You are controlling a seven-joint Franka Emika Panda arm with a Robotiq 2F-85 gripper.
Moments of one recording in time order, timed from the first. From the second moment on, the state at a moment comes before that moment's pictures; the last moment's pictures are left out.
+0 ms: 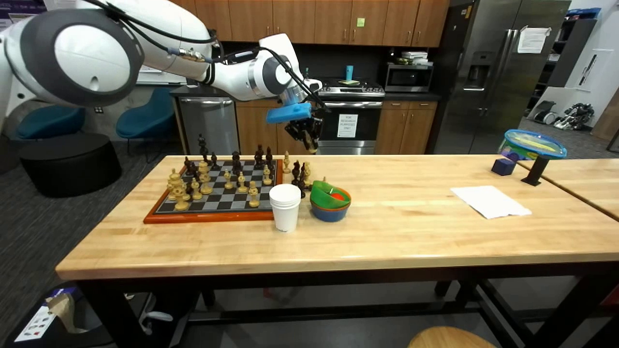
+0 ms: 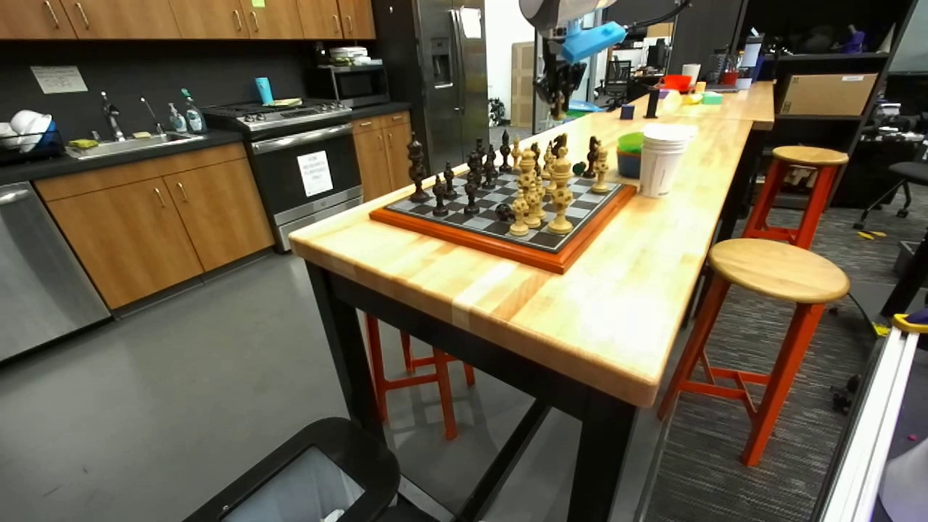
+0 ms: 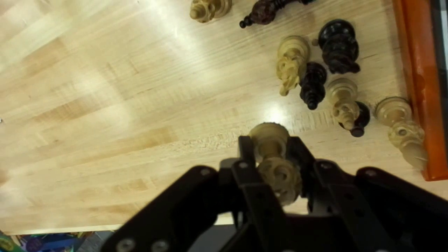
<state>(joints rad) -0.28 0.66 -0.18 -1.24 -0.15 2.20 -0.15</state>
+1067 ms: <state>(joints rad) -0.36 0.90 -0.17 -0.95 -0.04 2.03 -0.11</state>
